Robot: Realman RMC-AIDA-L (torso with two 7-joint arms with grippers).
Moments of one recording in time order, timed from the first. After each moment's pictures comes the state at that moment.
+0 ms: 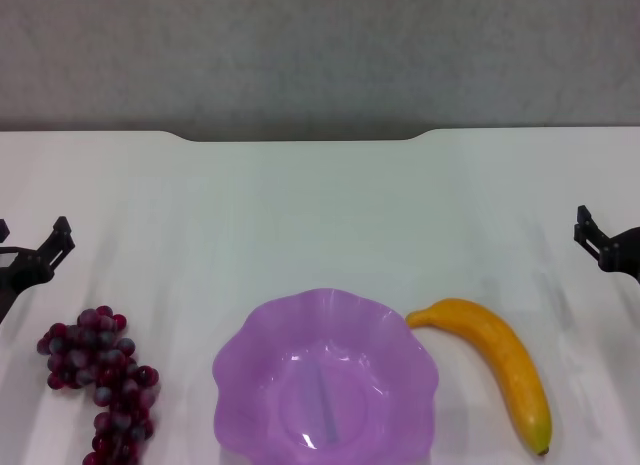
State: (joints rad) left arm -0.47 -2.05 1.22 0.07 -2.87 -0.96 2.71; right arm 0.50 2.01 0.47 0.23 -1.81 -0.92 -0.12
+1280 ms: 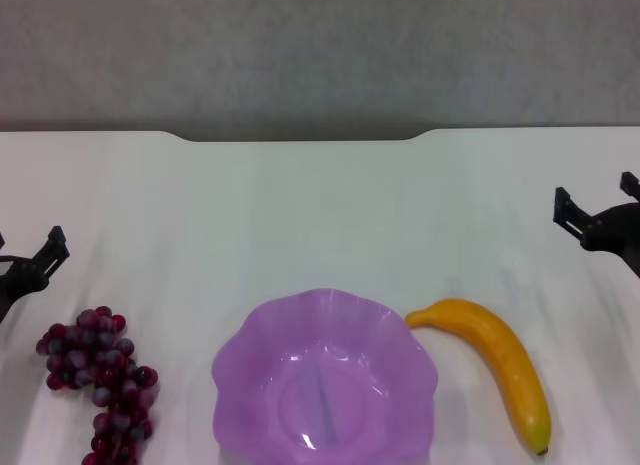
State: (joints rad) left arm -0.46 -2.05 1.22 0.07 -2.87 -0.93 2.70; right arm 0.38 1.81 0.65 0.79 -1.82 -0.66 -0.38
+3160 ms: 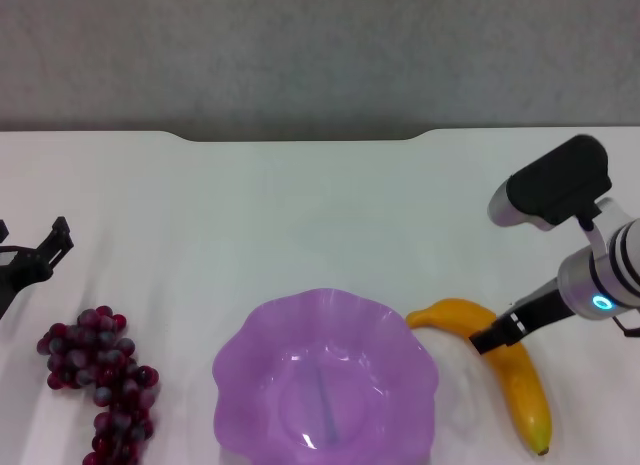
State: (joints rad) left arm -0.48 -2.04 1.22 0.07 -2.87 -0.92 2.70; right arm 0.62 2.01 1.50 1.01 -2.58 1.06 -0.39
